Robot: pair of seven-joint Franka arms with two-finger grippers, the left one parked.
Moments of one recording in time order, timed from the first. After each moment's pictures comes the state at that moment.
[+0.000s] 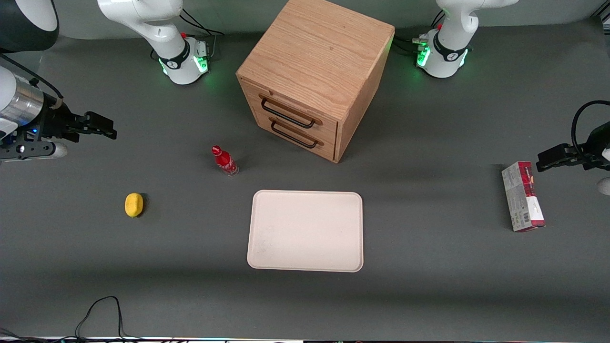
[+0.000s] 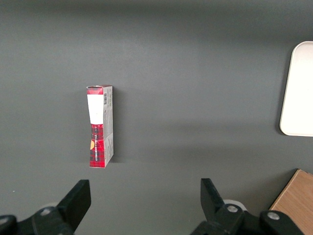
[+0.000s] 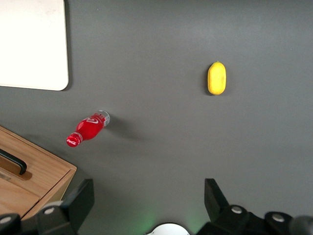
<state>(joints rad) 0.04 0.00 0.01 -1.64 0.03 1.51 0.03</state>
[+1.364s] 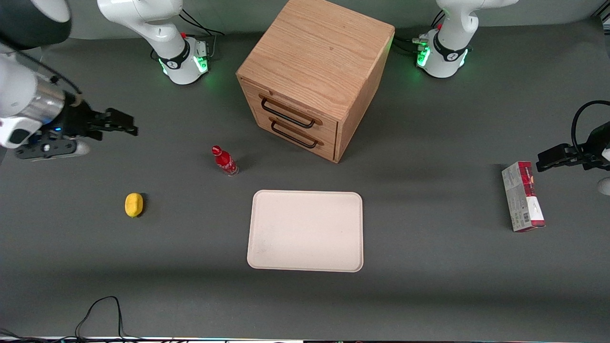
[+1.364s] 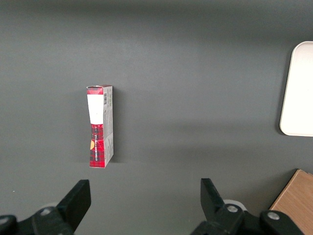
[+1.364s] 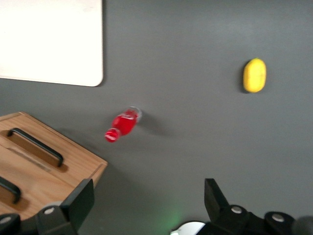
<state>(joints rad) 0.14 0.01 0.02 -1.62 0.12 1.50 0.14</state>
